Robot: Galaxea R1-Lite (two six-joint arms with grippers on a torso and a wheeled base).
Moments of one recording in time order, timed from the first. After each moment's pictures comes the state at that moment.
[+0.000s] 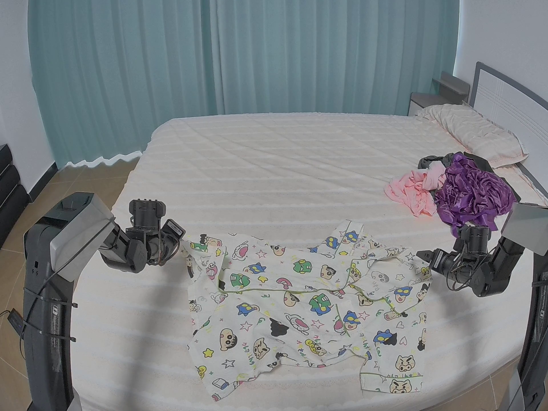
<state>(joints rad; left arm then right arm) -0.09 2.51 -1.37 -0.58 0.01 -0.97 -0.12 2.41 -0.84 -0.99 0.15 0.40</state>
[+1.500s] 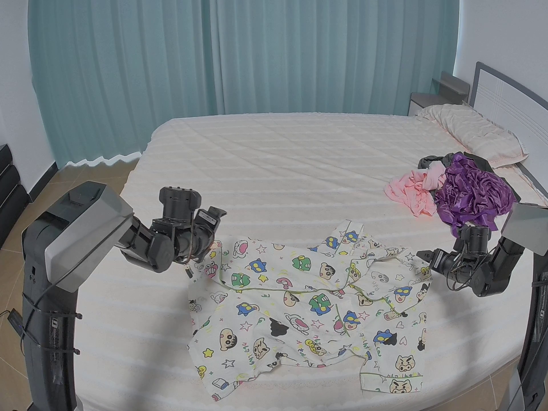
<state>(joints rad) -0.26 2.41 -1.35 -0.54 0.00 -1.22 -0.12 2.41 -0.84 -0.99 0.15 0.40</state>
